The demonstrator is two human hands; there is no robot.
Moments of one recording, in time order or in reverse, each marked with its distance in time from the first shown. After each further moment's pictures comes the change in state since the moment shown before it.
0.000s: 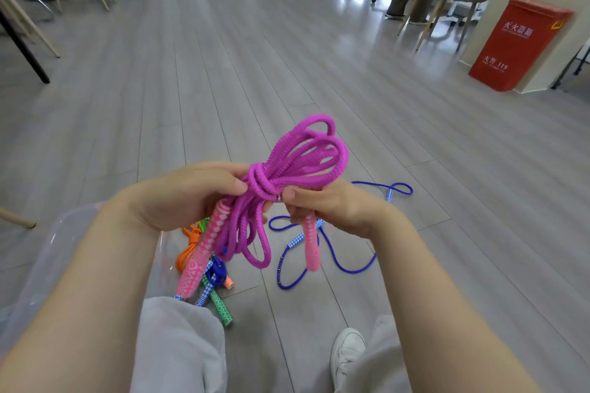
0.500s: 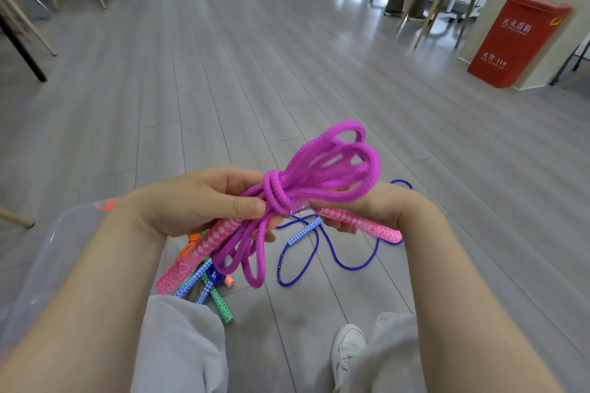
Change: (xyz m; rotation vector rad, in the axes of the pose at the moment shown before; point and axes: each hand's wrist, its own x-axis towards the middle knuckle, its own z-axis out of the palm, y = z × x) left_hand -0.003 -0.002 0.008 -0.021 -0.291 0.054; right_hand -0.027 -0.006 -0.030 -0.235 -0.046 0.209
